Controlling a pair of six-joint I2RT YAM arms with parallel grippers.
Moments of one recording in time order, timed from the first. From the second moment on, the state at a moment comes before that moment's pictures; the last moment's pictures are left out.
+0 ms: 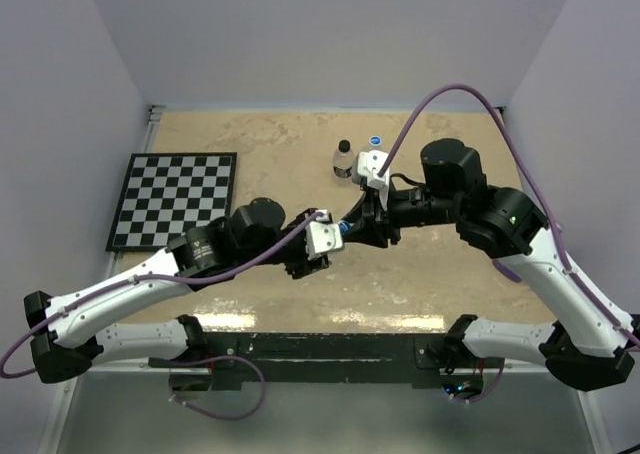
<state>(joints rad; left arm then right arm) -1.04 1.06 1.11 -0.52 0.21 0.35 0.82 1.17 1.59 -0.90 -0.57 -0.29</state>
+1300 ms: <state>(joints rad) -1.16 1.06 0.89 -0.01 -0.26 0.08 0.83 1.00 1.20 -0.37 -0.23 0.35</state>
